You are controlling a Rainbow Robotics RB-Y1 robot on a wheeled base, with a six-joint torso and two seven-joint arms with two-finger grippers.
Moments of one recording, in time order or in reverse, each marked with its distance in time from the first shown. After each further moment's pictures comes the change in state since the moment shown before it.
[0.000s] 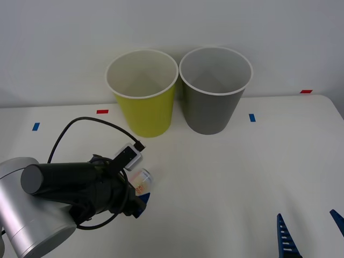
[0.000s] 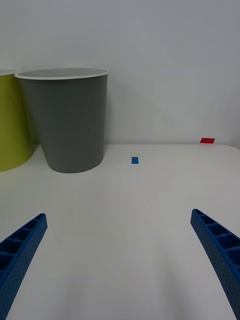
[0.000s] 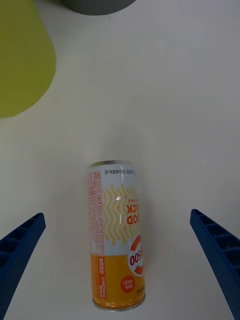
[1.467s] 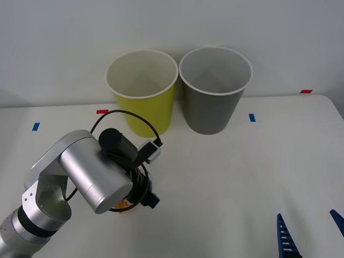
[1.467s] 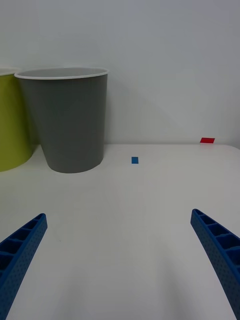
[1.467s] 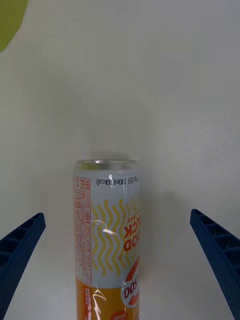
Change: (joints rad) right arm 0.000 0.000 0.000 0.000 0.000 0.000 0.000; left arm -0.217 -0.264 -0.055 0.307 -0.084 0.311 0.004
